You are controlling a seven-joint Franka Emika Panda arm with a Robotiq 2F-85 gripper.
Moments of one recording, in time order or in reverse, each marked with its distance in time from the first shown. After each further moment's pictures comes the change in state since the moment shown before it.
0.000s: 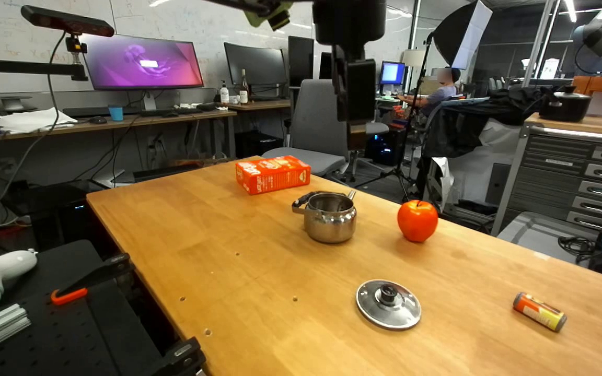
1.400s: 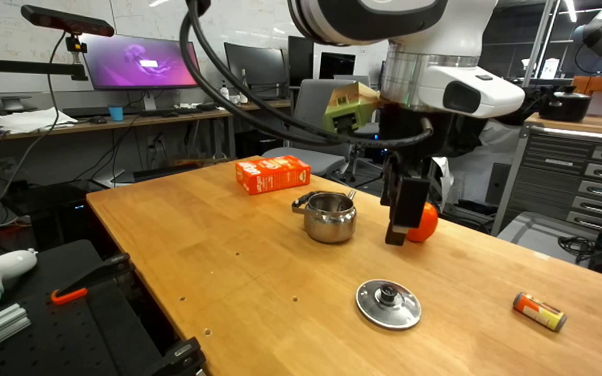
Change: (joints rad) arm -0.028 0.444 -0.059 0.231 0.082 0.008 0.013
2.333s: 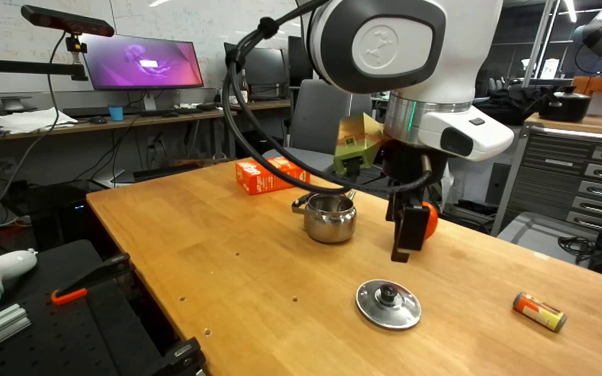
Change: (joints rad) arm -0.004 0.139 0.037 0.060 0.118 0.112 -0.077
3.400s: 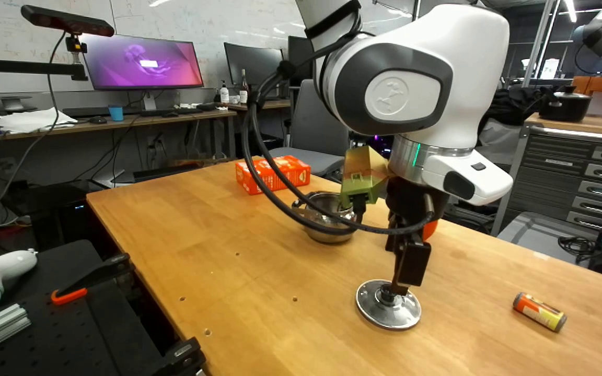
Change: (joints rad) arm -0.005 0.133 -0.007 0.066 0.000 -0.006 0.003
